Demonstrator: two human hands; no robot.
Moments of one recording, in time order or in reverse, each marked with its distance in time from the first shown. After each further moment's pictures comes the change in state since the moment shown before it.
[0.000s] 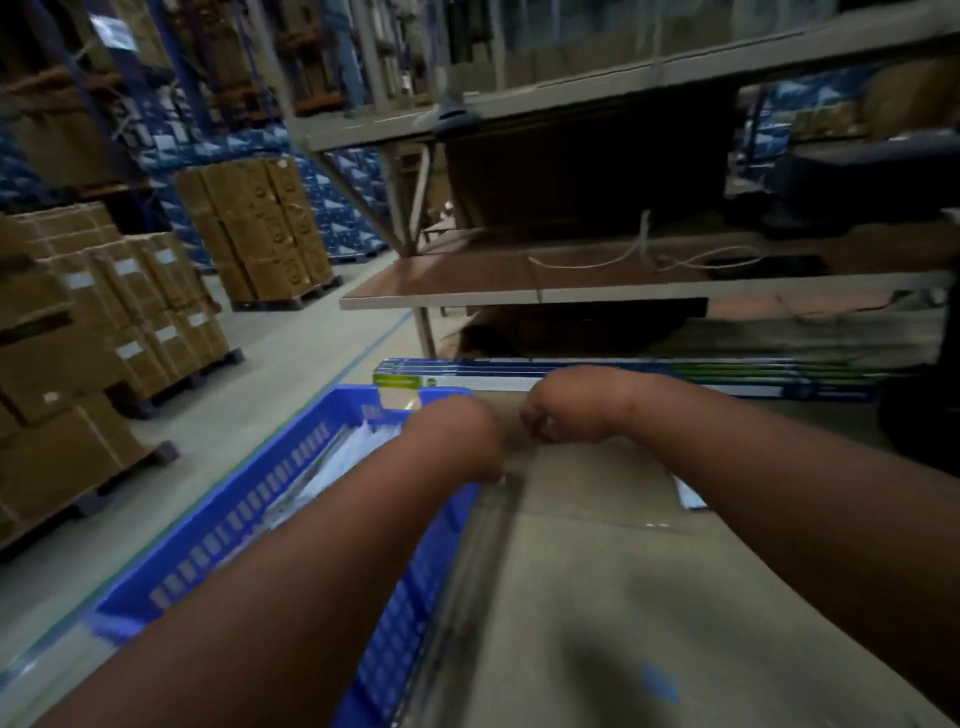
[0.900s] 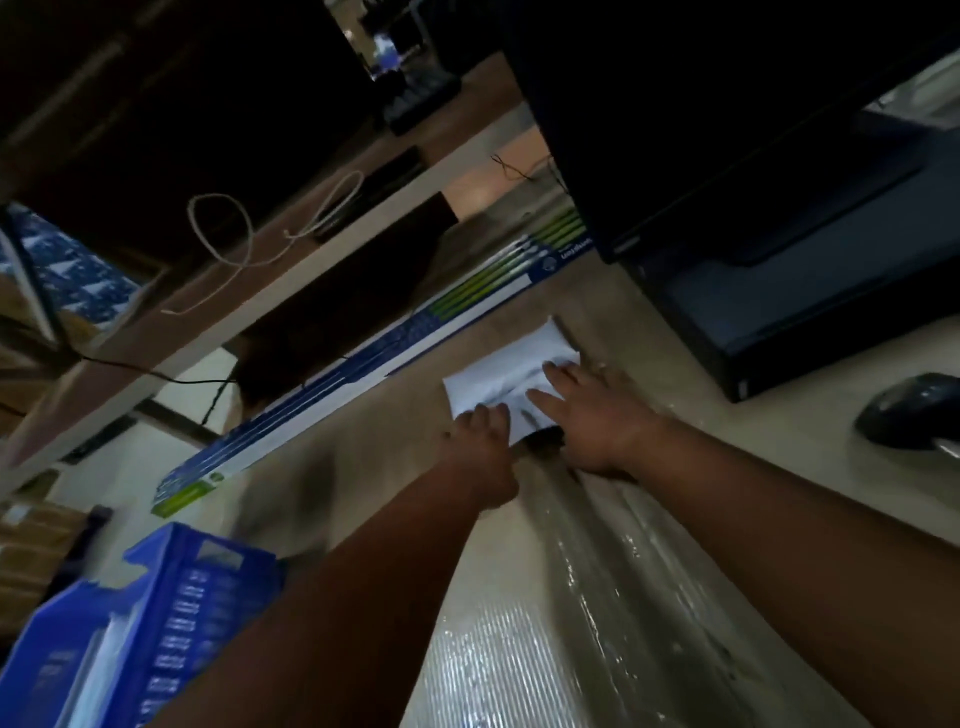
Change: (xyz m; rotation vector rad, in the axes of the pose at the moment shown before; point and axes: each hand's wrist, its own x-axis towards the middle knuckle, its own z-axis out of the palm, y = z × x) left_hand 0.186 0.351 0.143 0.208 -0.001 0.509; right_hand -0.195 0.229 0.330 0.514 0.132 0.707
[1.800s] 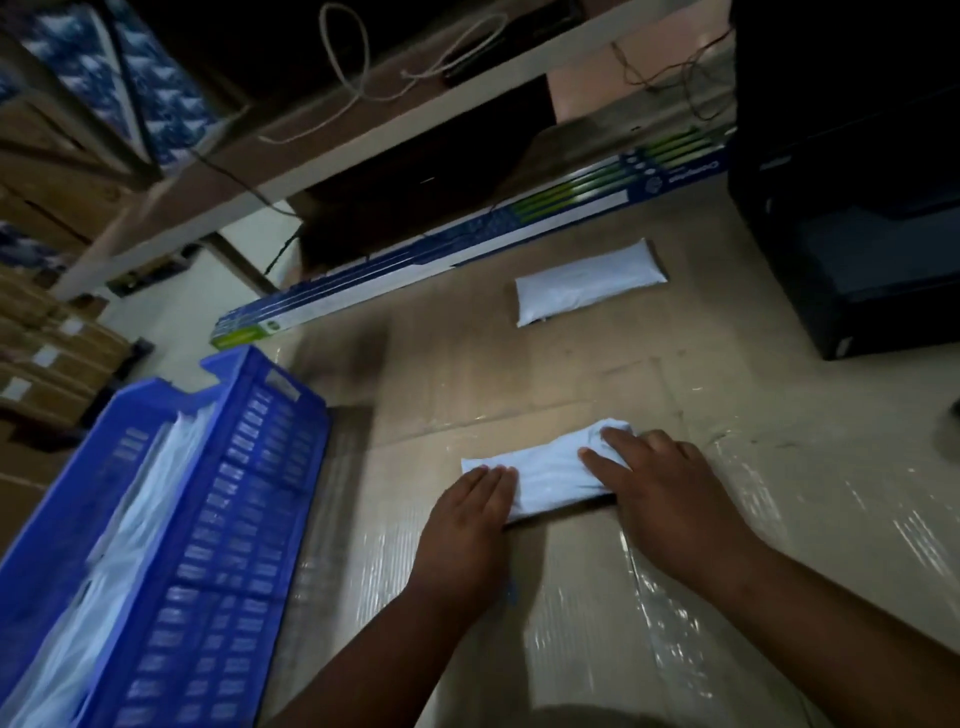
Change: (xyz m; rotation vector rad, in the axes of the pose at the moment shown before) left_hand -0.210 -0.038 0.159 -0.318 0.489 0.120; right_hand -0.146 -0.078 0.083 -0.068 0.260 -0.179
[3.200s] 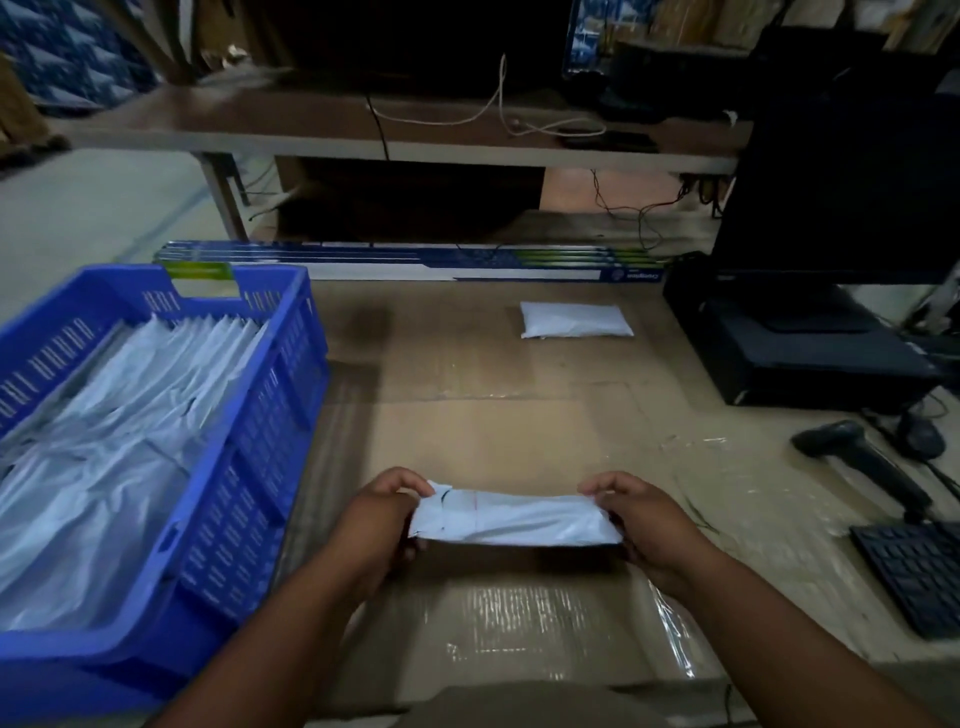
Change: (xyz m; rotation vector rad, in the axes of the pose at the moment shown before) left_hand -0.119 -0.070 -0.074 -1.448 -0.020 -0.981; right_hand -0.052 -0.147 -0.048 1.190 -0.054 0.931
